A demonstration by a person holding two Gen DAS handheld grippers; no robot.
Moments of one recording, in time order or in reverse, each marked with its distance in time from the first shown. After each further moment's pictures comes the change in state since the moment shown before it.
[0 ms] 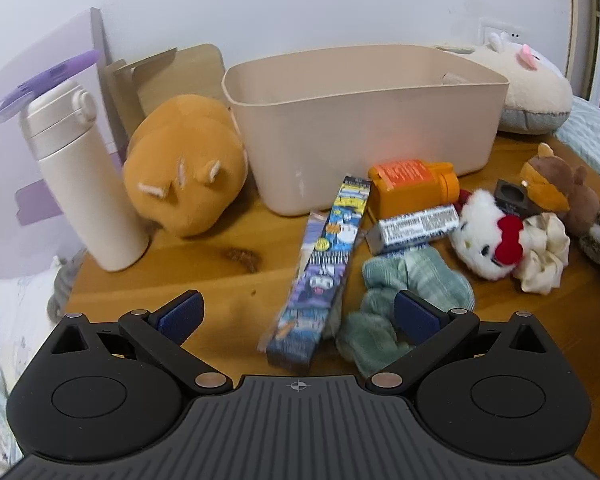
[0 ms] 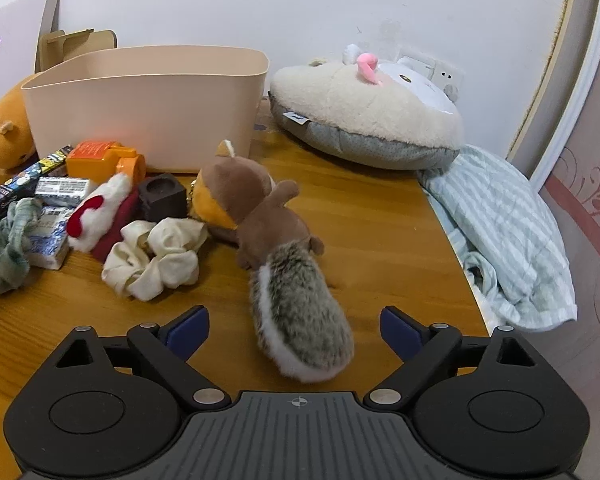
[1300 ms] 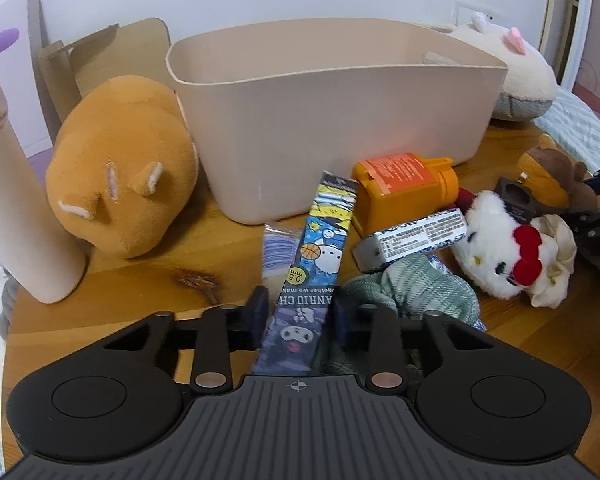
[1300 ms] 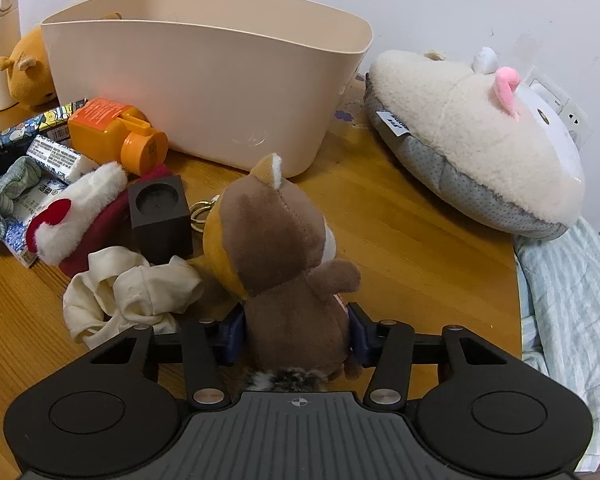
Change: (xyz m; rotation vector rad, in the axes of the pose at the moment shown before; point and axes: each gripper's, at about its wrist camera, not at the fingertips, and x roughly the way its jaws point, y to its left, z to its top) left arm 0.048 0.008 0.015 0.042 0.061 -0.150; right arm 0.083 0.007 0.060 -0.301 0.117 0.193
